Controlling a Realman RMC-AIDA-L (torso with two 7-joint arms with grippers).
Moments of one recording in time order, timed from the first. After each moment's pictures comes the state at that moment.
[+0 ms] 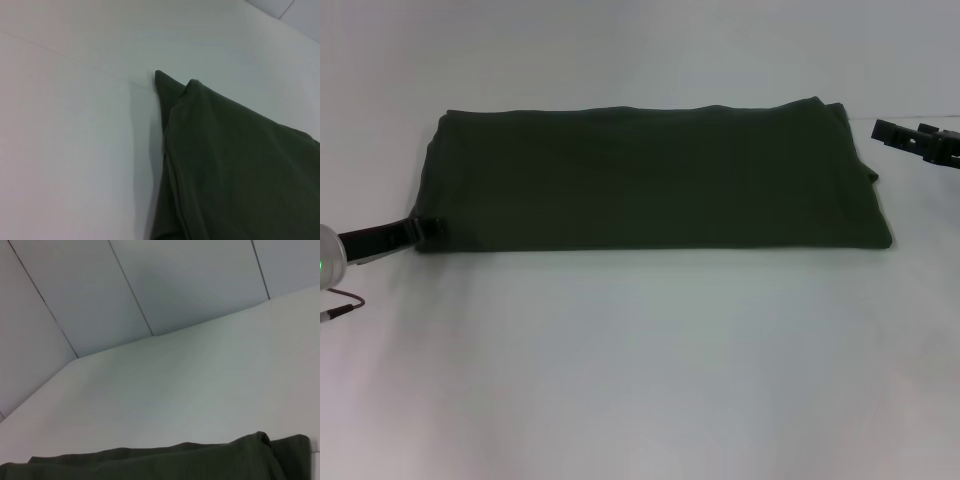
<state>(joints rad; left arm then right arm) -0.67 -2.04 0.57 0.46 2.20 0.78 -2.12 0.59 1.92 -0.66 -0.44 -1.73 -1.00 1.65</state>
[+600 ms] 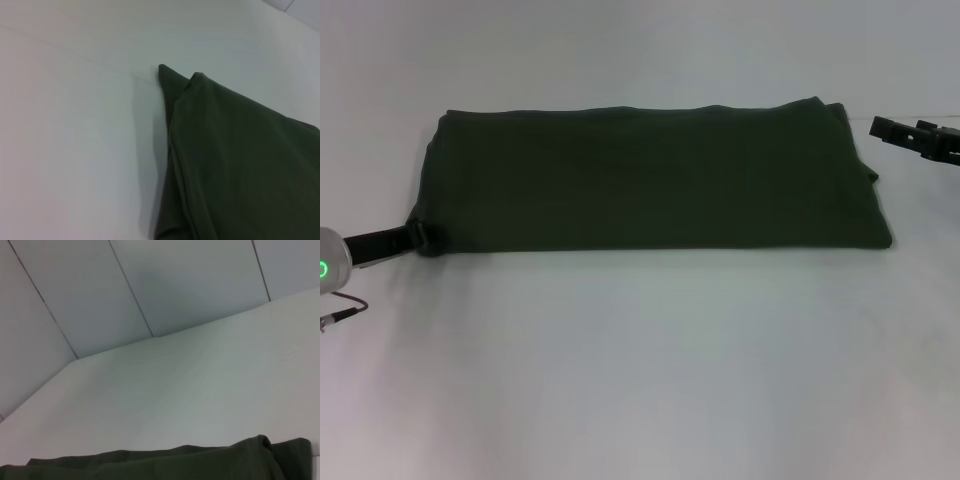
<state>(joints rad) -0.67 -2.04 0.59 0.44 2.20 0.75 -2.11 0.60 1.93 -0.66 -0.44 -1.73 -0.99 1.64</state>
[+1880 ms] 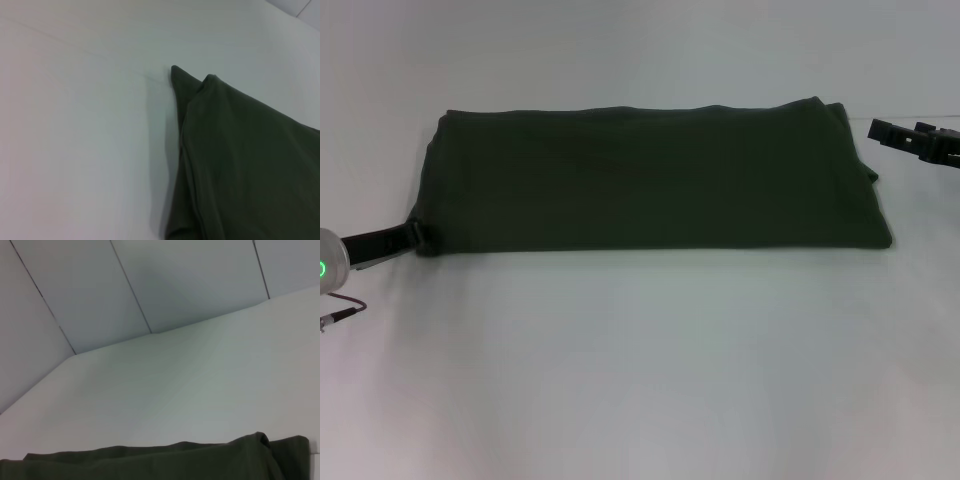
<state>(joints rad) -0.67 -2.04 0.59 0.44 2.20 0.73 -2.14 0.61 1.93 -0.66 -0.44 -1.74 -0.98 1.64</state>
